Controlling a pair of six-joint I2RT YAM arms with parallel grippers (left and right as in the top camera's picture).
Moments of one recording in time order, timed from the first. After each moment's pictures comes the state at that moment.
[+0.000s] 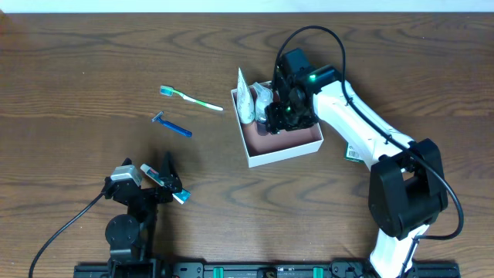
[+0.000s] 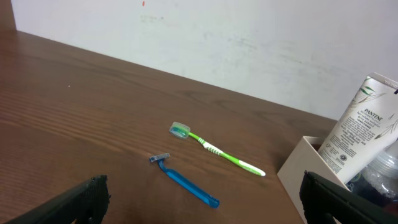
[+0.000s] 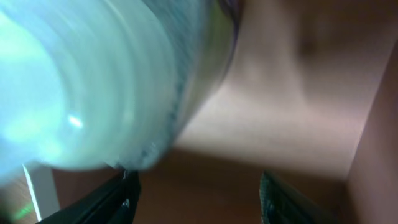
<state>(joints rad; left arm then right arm) 0.03 0.01 0.02 -0.11 0.02 -0.29 0.46 1.97 1.55 -0.94 -0.23 0.25</state>
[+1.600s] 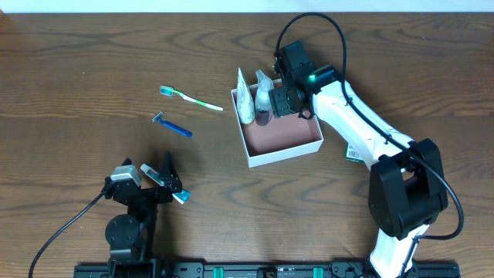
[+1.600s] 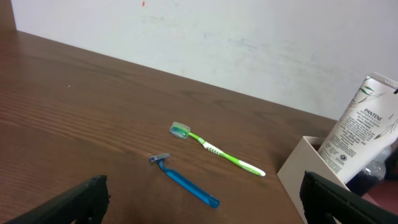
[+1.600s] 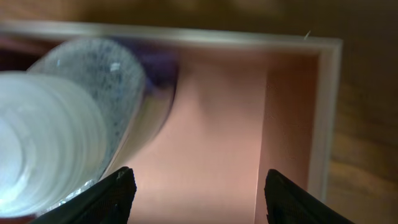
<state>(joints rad) 0.03 0.01 0.02 -0.11 0.02 -0.29 0.47 1.97 1.55 -0.74 0.07 0.21</state>
